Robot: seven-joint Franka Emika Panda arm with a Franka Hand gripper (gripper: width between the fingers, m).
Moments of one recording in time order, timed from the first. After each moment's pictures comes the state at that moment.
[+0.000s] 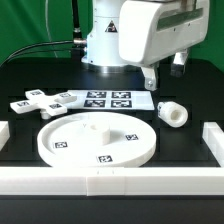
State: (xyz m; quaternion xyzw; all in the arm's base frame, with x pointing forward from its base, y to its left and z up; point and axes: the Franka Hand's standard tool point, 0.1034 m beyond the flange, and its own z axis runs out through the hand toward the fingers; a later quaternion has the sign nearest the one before) arm 0.563 0.056 0.118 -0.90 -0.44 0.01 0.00
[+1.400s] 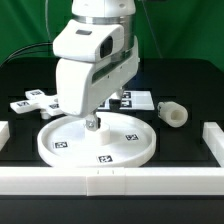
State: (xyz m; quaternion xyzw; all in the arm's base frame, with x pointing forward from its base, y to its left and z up) arm 0.544 -0.040 0.044 -0.85 -0.53 0.02 0.02
